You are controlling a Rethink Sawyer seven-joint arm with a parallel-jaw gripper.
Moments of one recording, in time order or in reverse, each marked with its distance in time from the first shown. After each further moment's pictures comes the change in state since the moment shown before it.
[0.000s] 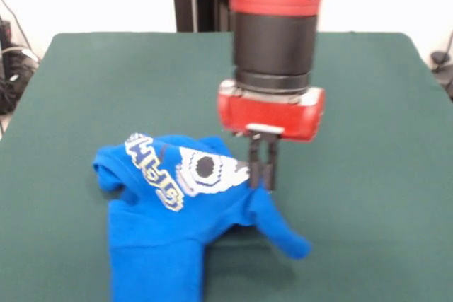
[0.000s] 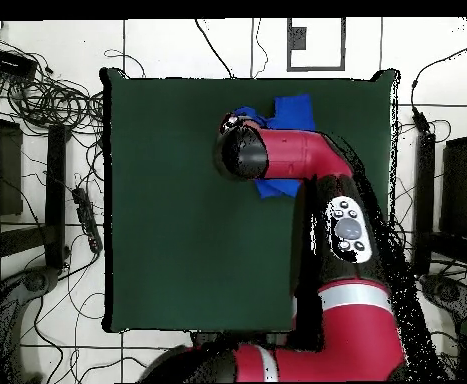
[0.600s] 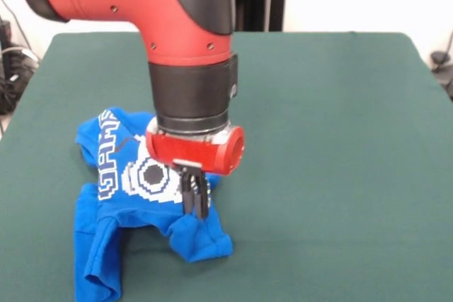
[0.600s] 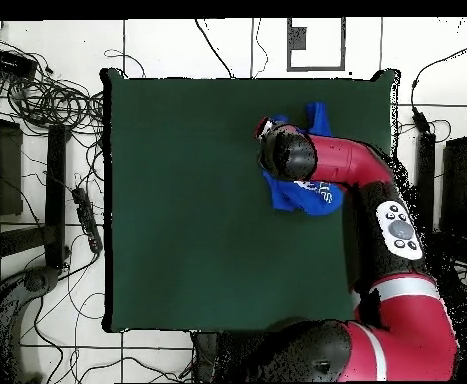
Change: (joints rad) arm -0.208 0.086 0.147 -0.023 -0.091 0.000 0.000
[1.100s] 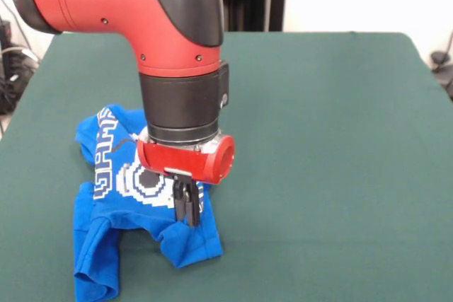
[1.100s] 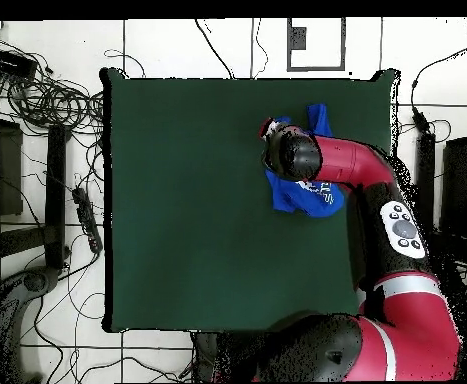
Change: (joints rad) arm -0.030 0.035 0.022 -0.023 -0.012 0.000 0.000
